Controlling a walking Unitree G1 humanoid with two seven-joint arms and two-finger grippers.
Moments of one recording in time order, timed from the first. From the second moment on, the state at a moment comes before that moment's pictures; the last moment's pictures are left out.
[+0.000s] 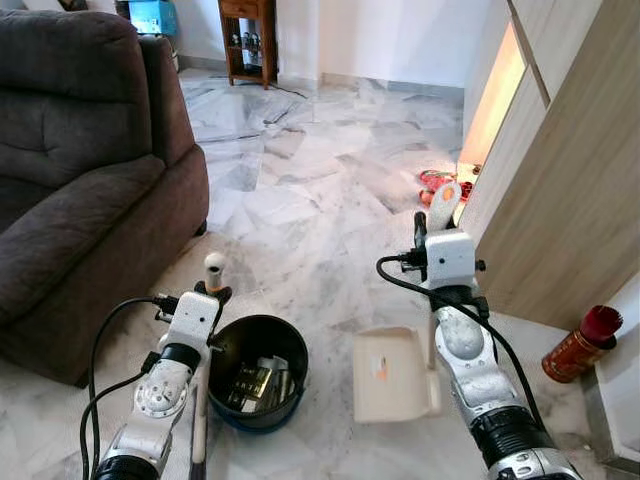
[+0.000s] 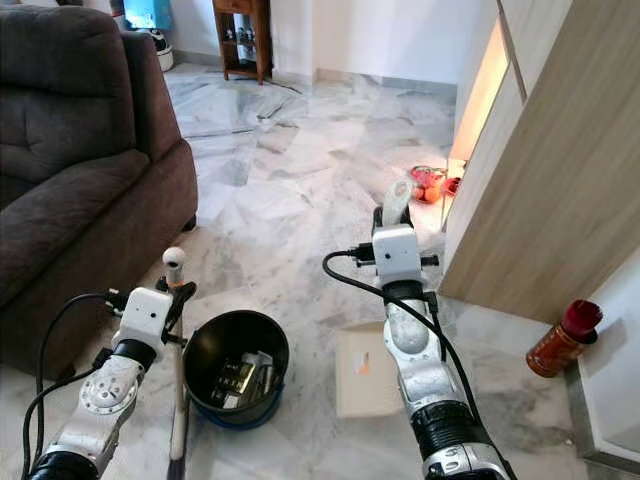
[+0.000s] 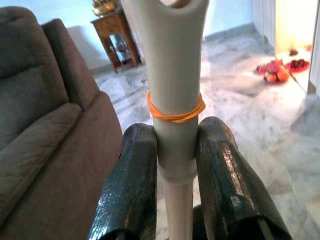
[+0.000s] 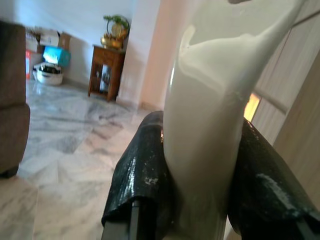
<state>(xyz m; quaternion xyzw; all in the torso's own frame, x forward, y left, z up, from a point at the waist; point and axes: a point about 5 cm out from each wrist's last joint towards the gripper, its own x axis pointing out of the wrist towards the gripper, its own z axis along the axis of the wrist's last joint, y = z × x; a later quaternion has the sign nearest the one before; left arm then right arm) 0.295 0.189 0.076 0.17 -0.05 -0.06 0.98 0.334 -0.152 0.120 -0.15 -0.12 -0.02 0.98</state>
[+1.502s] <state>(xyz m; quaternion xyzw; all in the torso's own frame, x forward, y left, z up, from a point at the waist) 0.295 0.179 0.080 0.16 -0.06 -0.06 0.98 0.336 -0.164 0.106 -0.13 -0.10 -0.01 0.99</state>
